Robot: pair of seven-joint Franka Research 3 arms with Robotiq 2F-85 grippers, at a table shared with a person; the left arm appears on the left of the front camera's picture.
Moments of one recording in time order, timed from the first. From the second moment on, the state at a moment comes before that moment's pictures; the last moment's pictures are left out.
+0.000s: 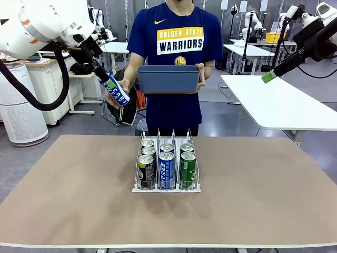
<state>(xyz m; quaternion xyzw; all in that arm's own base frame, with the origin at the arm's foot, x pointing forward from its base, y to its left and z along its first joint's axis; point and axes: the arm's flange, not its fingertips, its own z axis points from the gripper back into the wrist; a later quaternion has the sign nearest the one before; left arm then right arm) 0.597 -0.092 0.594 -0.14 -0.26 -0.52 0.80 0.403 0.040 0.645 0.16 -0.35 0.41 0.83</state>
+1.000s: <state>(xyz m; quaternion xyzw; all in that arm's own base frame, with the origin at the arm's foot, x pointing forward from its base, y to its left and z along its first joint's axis) 0.596 -0.091 0.593 -0.13 -0.25 -0.53 0.80 0.403 0.040 0.645 0.16 -0.35 0.41 0.83</state>
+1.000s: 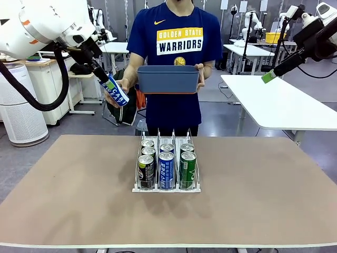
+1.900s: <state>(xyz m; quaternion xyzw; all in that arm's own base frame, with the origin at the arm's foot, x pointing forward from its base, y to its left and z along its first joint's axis) 0.464 -0.110 0.614 -0.10 -0.13 -0.62 0.77 0.403 0.040 0.645 0.16 -0.35 0.41 0.83</state>
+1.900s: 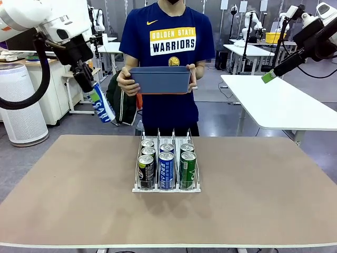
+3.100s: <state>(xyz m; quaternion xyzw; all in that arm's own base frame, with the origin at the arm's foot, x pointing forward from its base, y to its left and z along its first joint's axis) 0.395 -0.148 0.609 -0.15 -0.03 -0.76 0.63 0.403 0.040 0.645 0.16 -0.35 0.41 0.83</state>
